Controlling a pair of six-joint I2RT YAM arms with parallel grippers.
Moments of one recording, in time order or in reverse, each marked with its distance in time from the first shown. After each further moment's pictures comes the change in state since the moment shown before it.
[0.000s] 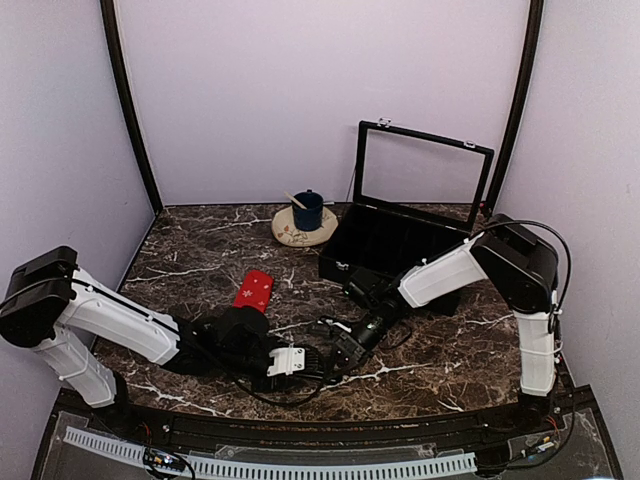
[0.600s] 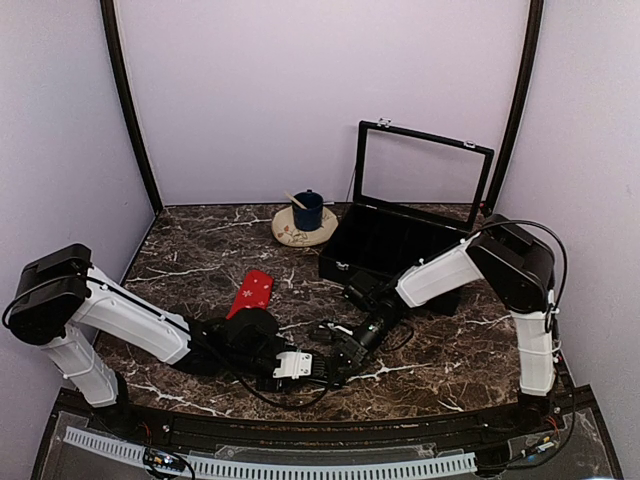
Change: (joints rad) left arm -0.008 0.085 0.048 0.000 -0.040 0.101; right arm -0.005 0.018 0.011 -0.080 -0.047 -0.007
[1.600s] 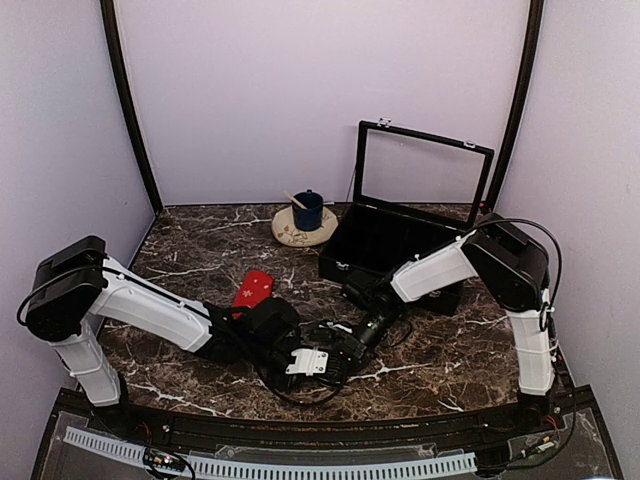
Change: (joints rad) left arm 0.010 0.098 0.171 -0.201 0.104 0.044; right arm -0.013 0.042 0.080 -0.142 -0.008 -0.048
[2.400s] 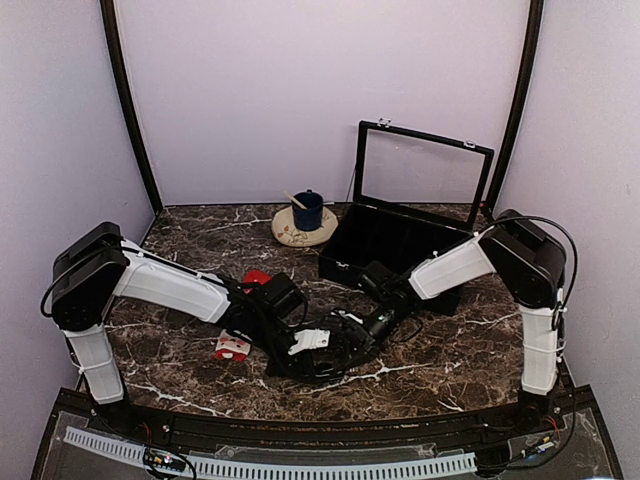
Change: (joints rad) left arm 0.140 0.118 0.214 -0.332 0.352 -0.119; right arm -0.059 -0.082 -0.111 0.160 0.053 0.080
